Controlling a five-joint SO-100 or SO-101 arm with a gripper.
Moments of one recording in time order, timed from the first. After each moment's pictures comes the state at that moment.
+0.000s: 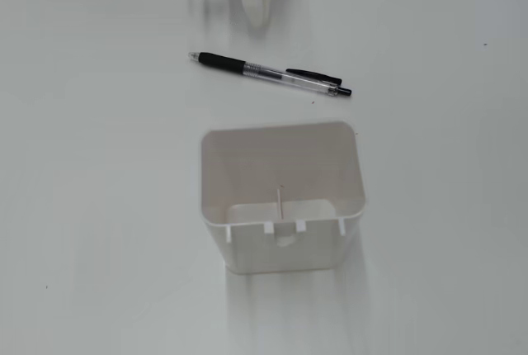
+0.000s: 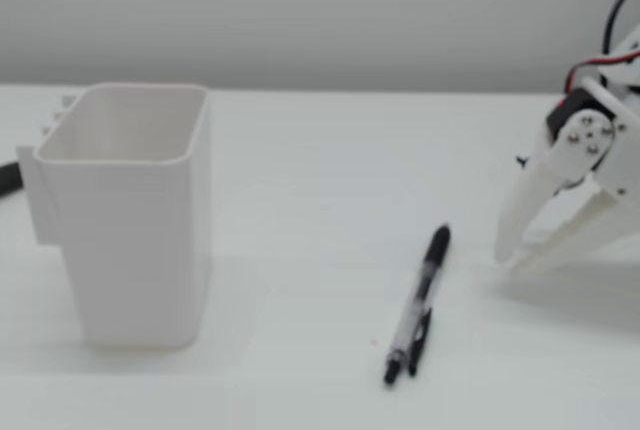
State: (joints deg) arm 5.3 192.0 175.3 67.2 5.7
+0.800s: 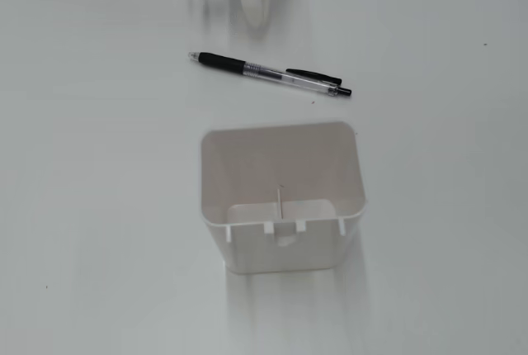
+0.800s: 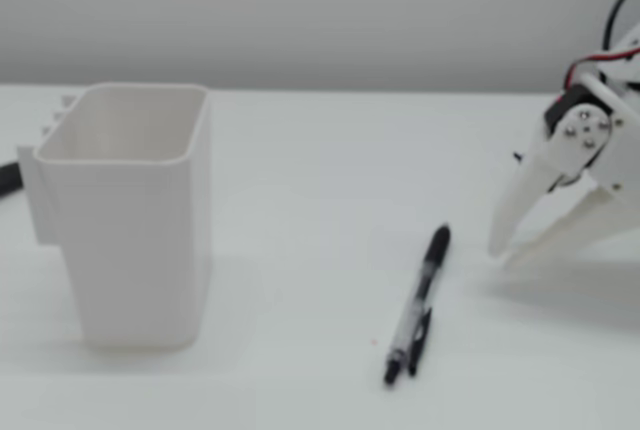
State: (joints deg) arm 9.1 191.8 169.1 65.2 6.2
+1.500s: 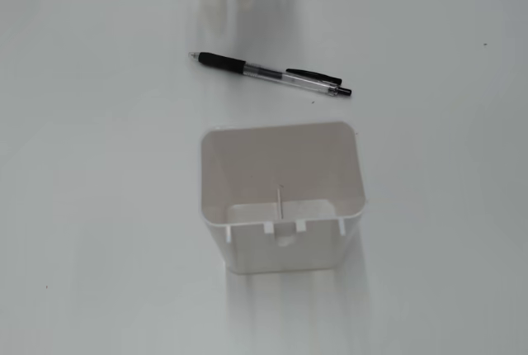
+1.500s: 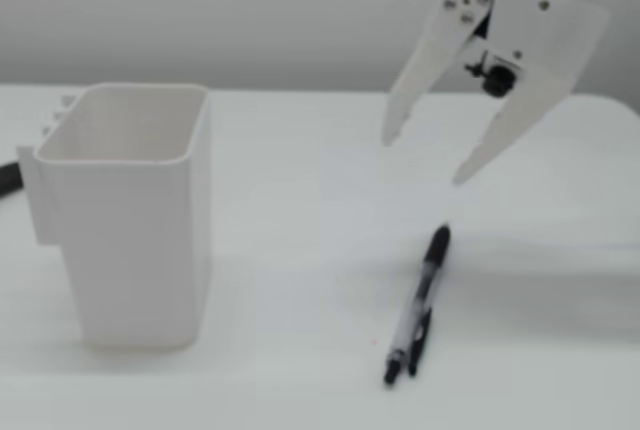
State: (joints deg) arm 5.9 120.8 116.3 68.2 16.9
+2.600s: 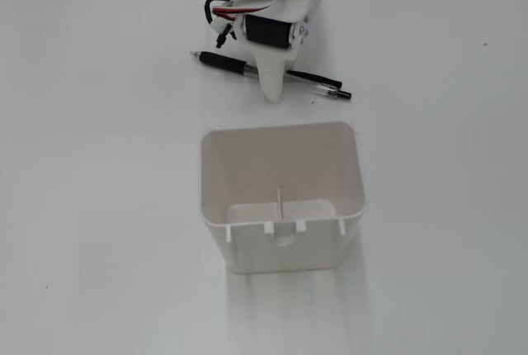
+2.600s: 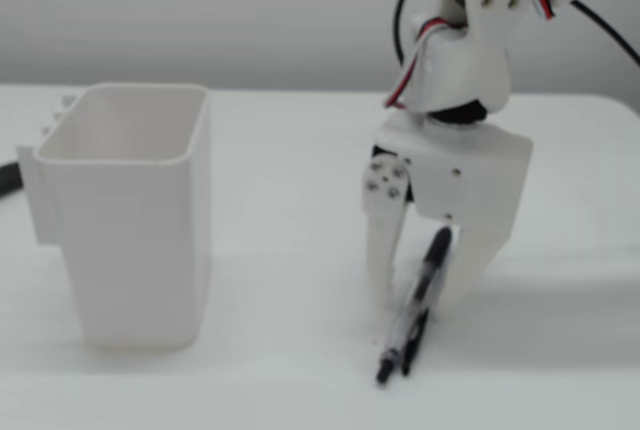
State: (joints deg) arm -1.2 89.6 112.7 56.5 20.0
